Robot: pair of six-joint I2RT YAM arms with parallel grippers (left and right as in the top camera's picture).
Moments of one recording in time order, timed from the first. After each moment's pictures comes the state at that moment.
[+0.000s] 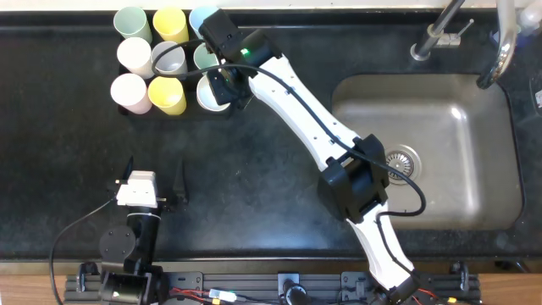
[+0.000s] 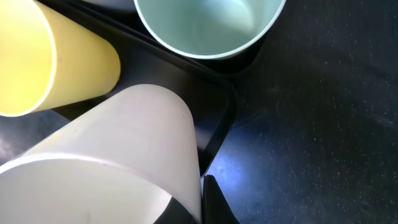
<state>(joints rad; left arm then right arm) -0.10 0.01 0.01 -0.08 -0.03 0.03 0.68 2.34 2.29 -1.16 -0.09 0.28</state>
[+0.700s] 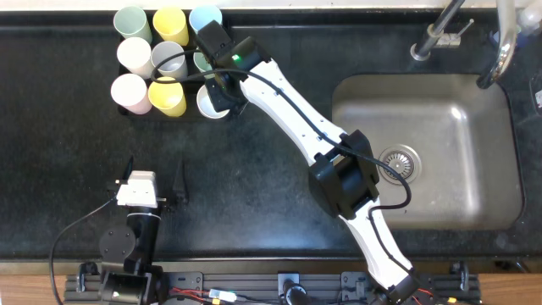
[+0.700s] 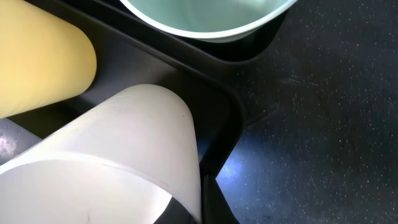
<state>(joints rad) -0.10 0.01 0.01 -0.08 -0.03 0.03 0.69 2.40 2.29 -1.15 -0.08 0.31</state>
